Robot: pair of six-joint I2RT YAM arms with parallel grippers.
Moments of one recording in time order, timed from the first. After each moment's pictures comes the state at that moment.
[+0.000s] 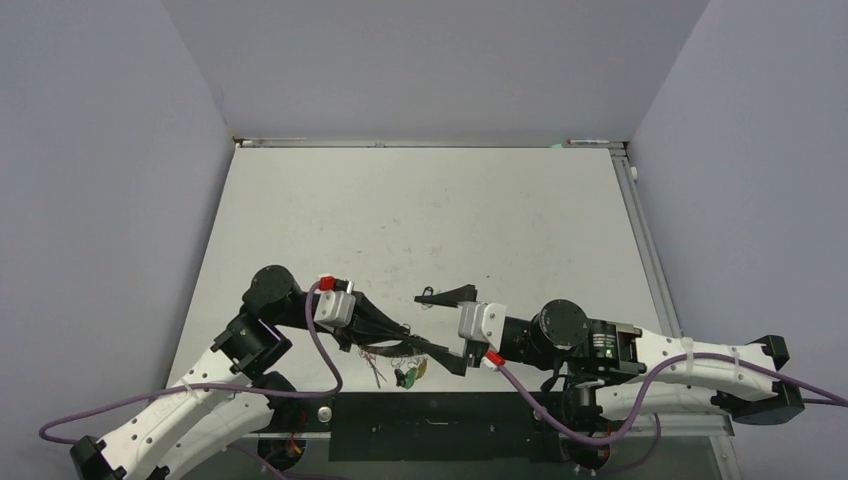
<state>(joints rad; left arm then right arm) -0.74 0.66 0.63 0.10 1.02 0.01 1.45 0.84 0.89 0.01 0.06 -0.36</state>
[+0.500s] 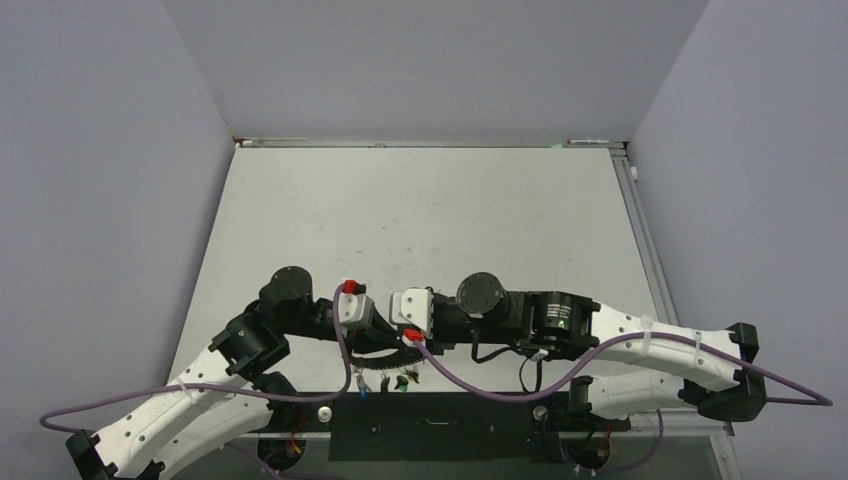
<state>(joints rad) -0.80 0.66 0.67 -0.23 0.85 0.11 1.37 1.11 1.18 -0.45 -0.03 -0.34</state>
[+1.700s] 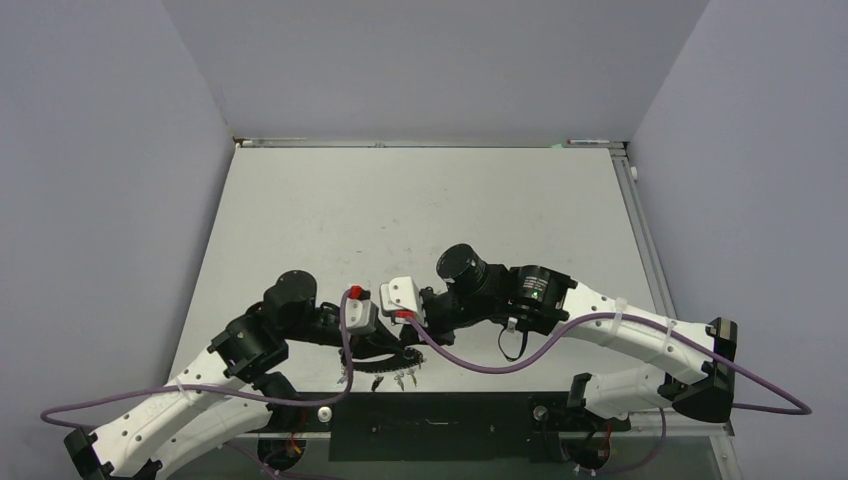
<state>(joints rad) -0.84 0.65 0.67 -0.34 0.78 0.14 1.18 1.26 1.26 -0.64 -0.47 -0.37</state>
